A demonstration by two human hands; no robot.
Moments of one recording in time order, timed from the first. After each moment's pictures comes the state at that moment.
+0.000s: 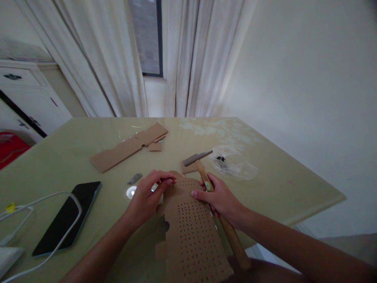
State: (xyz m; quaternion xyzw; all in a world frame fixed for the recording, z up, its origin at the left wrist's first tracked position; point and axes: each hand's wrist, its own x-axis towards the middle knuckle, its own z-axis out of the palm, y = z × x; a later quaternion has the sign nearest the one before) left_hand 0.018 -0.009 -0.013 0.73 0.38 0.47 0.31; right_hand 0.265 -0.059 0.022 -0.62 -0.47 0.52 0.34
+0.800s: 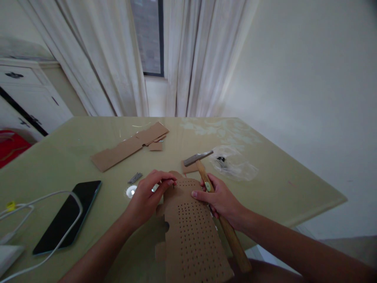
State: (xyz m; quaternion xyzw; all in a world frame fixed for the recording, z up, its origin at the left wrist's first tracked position) left_hand 0.016 -0.010 -0.011 0.75 0.37 0.46 0.30; right_hand 0.265 -0.059 0.021 -0.63 -0.46 0.53 0.34
